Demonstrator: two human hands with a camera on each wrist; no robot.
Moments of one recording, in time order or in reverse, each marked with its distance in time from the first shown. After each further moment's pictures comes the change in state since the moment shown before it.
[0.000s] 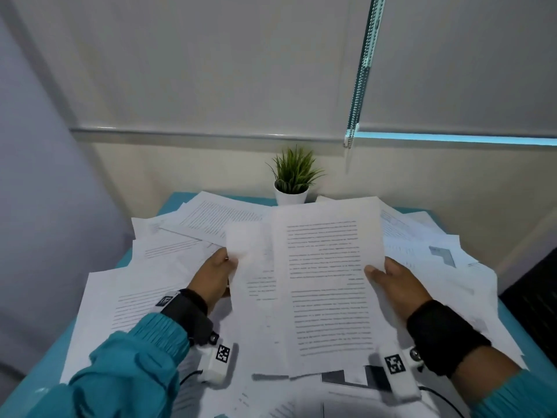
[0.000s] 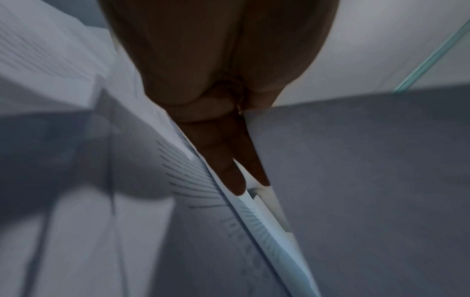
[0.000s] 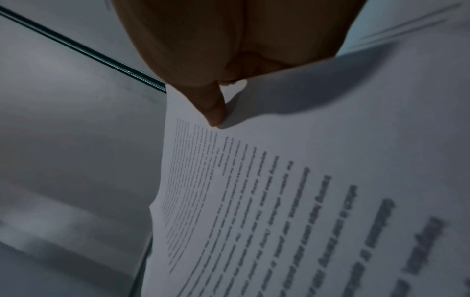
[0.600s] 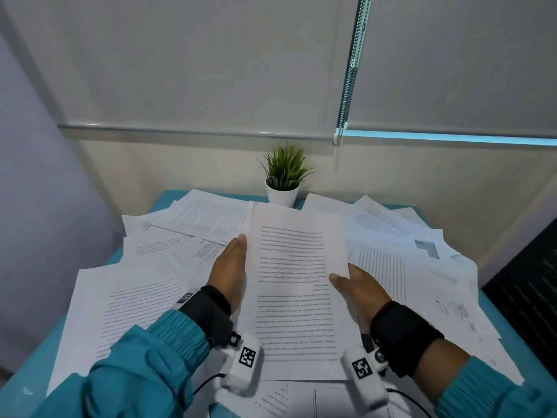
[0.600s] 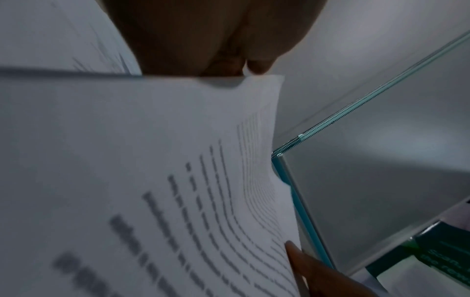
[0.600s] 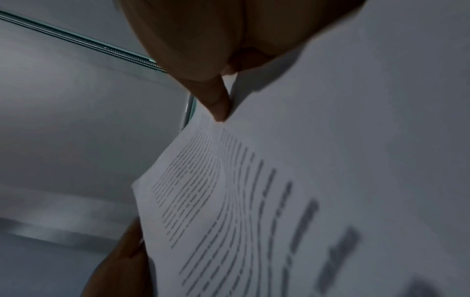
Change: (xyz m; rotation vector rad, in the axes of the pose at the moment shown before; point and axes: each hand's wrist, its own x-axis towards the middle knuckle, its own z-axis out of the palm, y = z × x) left_hand -0.025 0.019 0.049 -0.322 -0.015 0.109; right_hand -0.017 0.014 0.046 0.238 -0.099 0.101
